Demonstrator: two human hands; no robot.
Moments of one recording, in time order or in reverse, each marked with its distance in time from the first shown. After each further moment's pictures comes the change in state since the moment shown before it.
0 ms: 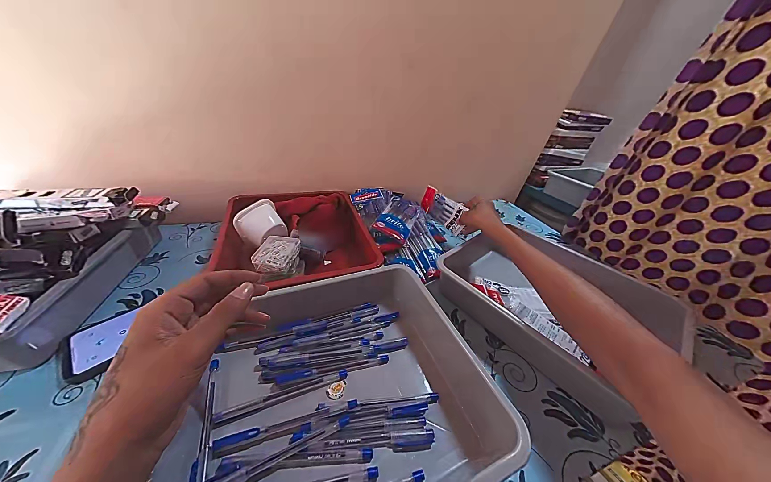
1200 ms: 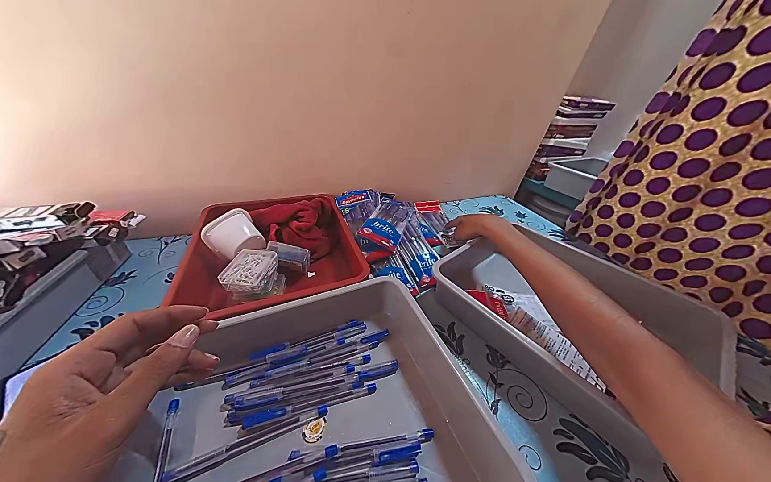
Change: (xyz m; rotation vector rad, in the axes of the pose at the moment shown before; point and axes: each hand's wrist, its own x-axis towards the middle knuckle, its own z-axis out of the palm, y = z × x) left_hand 0.002 0.001 -0.010 0.141 -0.050 -0.066; right_hand 0.022 0.008 -0.001 -0.598 -0.537 -0.190
